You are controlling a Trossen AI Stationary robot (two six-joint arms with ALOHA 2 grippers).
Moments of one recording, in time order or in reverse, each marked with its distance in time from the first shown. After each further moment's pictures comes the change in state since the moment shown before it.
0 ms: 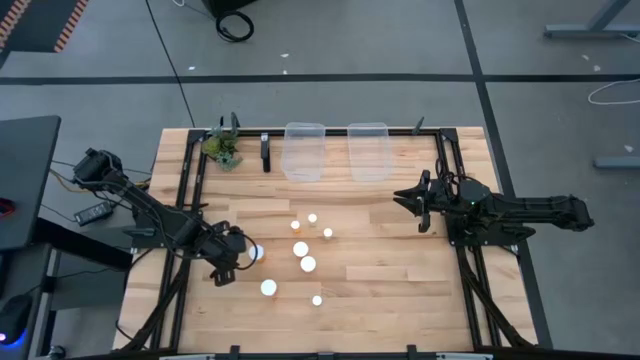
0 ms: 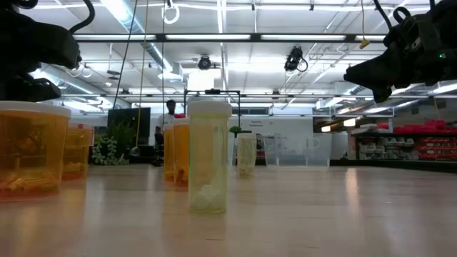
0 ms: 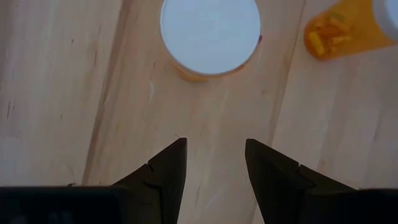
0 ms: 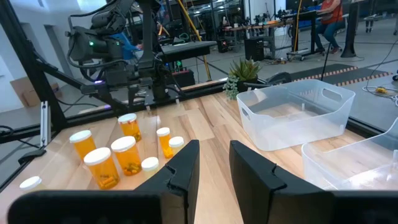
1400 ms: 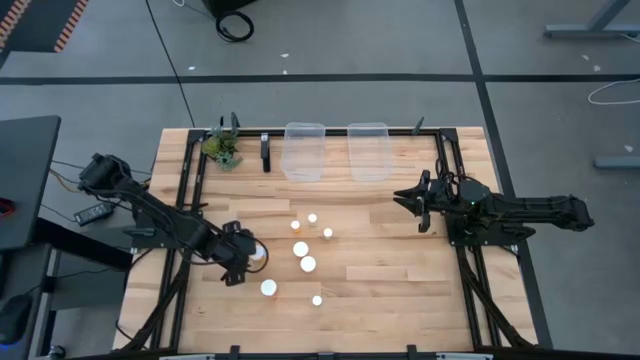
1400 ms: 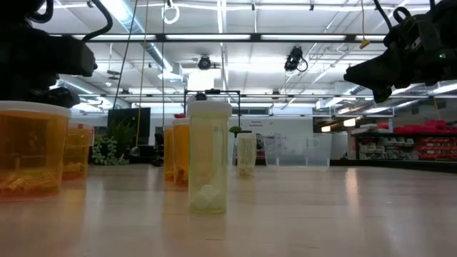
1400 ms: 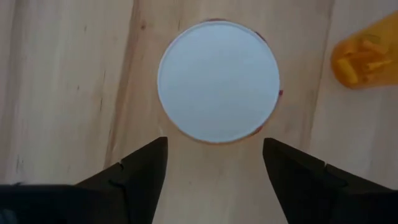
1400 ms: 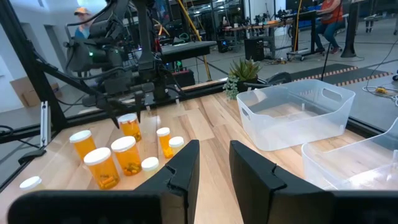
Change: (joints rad) left arm 0.033 0.146 -0.001 0.136 -0.086 0.114; right arm 0.000 0.000 0.000 0.000 0.000 0.000
